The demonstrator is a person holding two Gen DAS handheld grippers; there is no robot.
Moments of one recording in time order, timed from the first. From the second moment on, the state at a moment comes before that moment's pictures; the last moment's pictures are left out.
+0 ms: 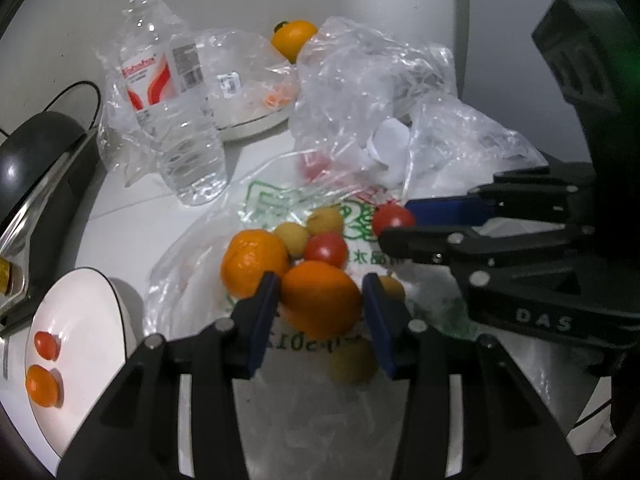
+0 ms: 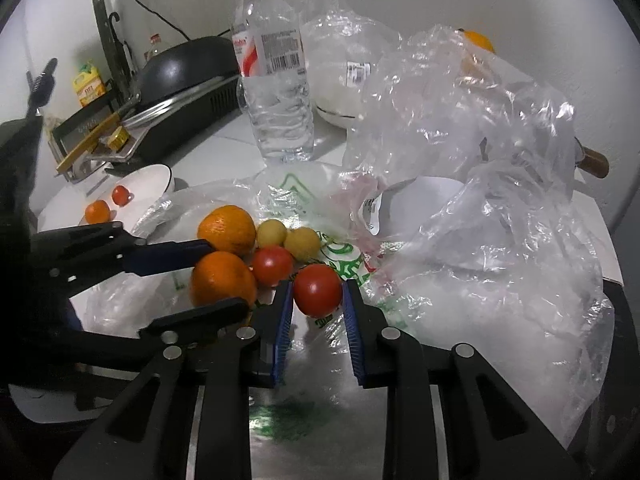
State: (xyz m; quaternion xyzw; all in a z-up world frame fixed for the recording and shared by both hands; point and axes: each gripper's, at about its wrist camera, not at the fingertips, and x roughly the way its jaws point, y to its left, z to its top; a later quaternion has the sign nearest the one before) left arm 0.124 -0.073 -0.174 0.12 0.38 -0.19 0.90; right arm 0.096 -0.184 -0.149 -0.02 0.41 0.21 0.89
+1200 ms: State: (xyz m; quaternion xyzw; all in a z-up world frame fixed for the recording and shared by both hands) left arm 0.074 -0.014 -0.111 0.09 0.30 -0.17 0.93; right arm 0.054 -0.138 -0.092 -0.05 0.35 0.21 0.91
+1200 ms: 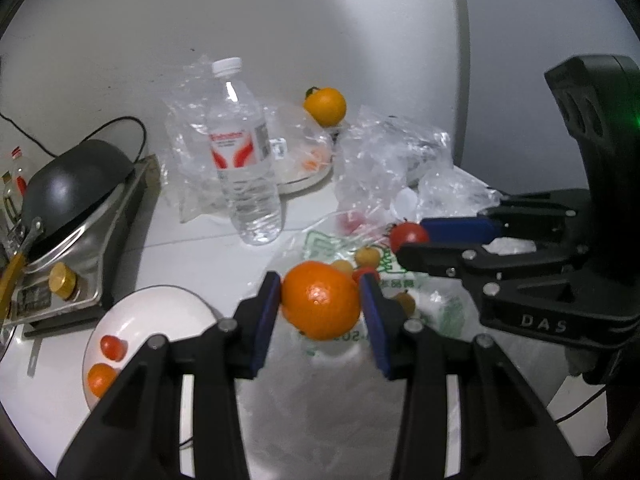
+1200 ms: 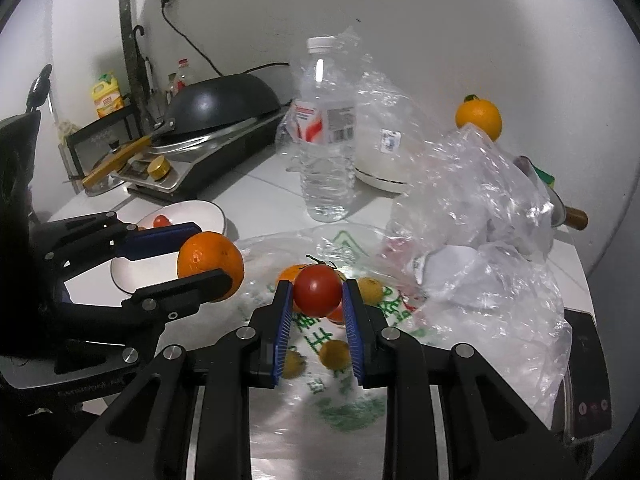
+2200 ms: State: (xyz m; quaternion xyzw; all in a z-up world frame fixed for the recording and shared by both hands) left arm 0.047 0.109 -0.134 0.05 0.31 -0.10 0.94; right arm 0.052 -0.030 -0.097 -0.10 0.36 0.26 0.89
